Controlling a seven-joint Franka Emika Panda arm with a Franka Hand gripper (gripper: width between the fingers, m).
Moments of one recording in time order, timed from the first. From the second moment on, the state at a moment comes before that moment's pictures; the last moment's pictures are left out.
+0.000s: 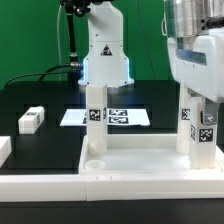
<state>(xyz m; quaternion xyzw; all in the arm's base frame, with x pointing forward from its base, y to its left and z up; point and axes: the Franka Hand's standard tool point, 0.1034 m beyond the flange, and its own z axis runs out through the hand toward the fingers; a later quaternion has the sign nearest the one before) 0.639 0.111 0.100 -0.67 0.74 0.01 0.07</state>
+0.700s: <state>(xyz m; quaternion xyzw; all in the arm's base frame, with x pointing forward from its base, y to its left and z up) 0.640 0.114 0.100 -0.54 0.84 0.02 0.08</state>
